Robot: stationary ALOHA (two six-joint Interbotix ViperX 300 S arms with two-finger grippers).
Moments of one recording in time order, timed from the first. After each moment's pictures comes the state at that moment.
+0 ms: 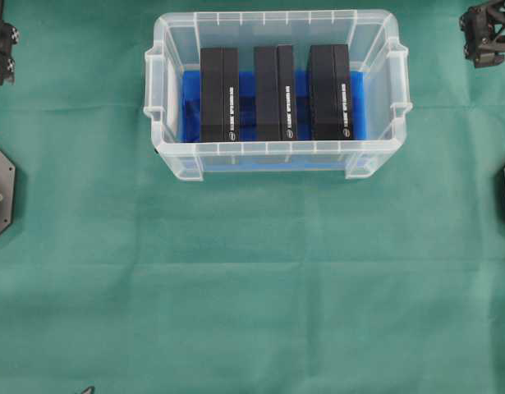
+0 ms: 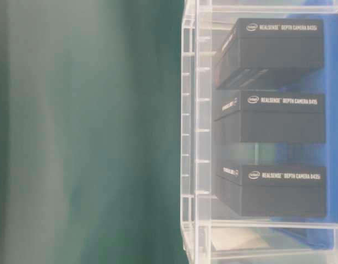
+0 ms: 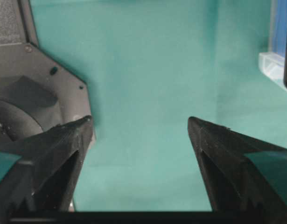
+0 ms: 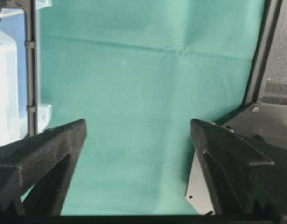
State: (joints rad) left arm 0.40 -0.66 0.46 0.14 1.57 -1.10; right arm -0.48 -0.52 0.48 -0.17 1.43 1.14
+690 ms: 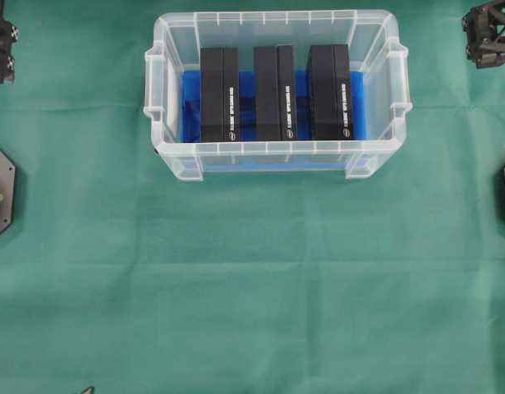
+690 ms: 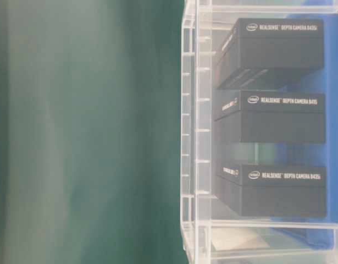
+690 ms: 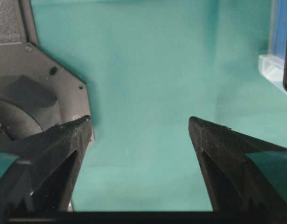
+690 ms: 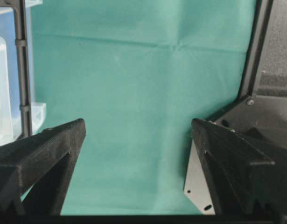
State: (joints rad) left arm 0.41 -0.66 0.46 0.13 1.57 -1.10; right arm -0.48 -0.52 0.48 -0.17 1.45 1.16
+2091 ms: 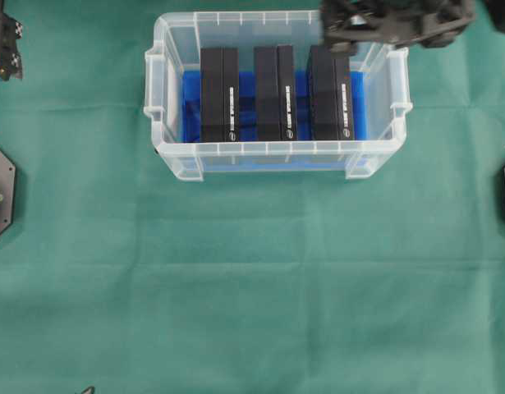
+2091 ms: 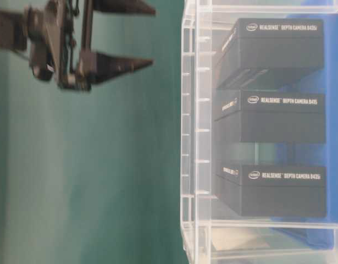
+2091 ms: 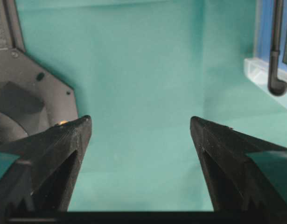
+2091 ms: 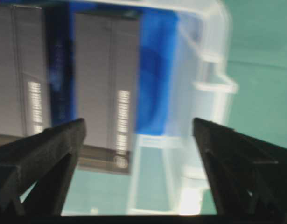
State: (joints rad) left arm 0.41 -0.66 0.46 0.13 1.53 -1.11; right arm -0.33 -0.03 0.03 -0.13 1.37 1.30
